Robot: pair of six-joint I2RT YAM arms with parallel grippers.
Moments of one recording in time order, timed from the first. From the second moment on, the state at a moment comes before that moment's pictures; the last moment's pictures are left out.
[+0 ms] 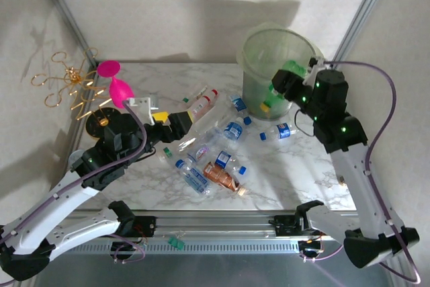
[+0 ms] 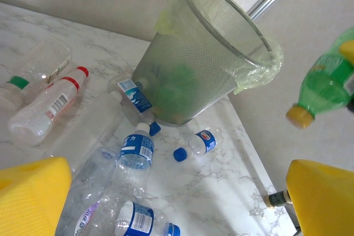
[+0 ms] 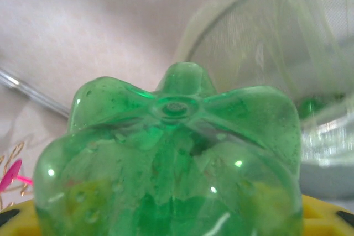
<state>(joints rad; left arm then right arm) -0.74 0.82 0.99 -0.42 -0.15 -0.68 0.33 1.08 1.34 -0.53 -0.07 0.62</state>
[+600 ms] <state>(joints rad) -0.74 0.78 0.99 -0.42 -0.18 -0.63 0.16 1.65 1.81 -0.45 0.01 0.58</state>
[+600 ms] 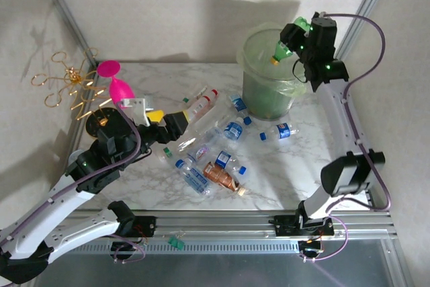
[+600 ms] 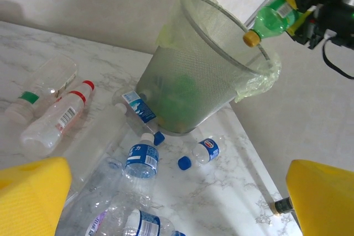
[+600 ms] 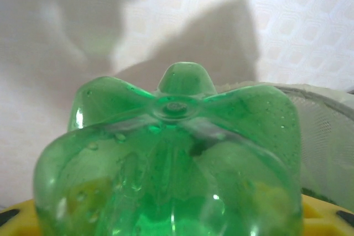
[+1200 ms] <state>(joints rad) -0.74 0.77 0.99 -0.43 -0.20 -0.60 0.16 2.10 1.95 -0.52 -0.14 0.62</state>
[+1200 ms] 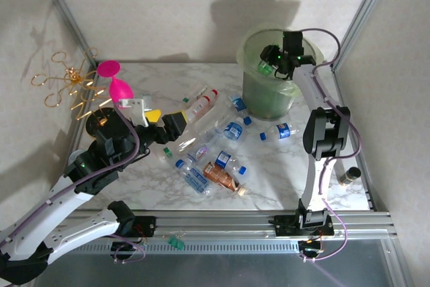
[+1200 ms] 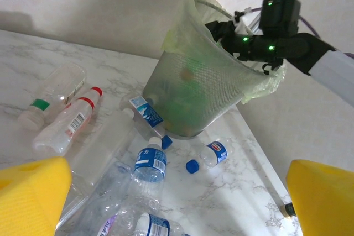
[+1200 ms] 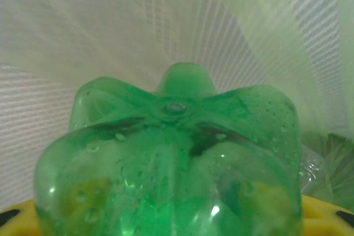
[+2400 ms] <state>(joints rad) -0.74 0.75 0.99 -0.46 -0.23 -0.57 0.19 1.87 2.02 -0.64 -0.07 0.57</state>
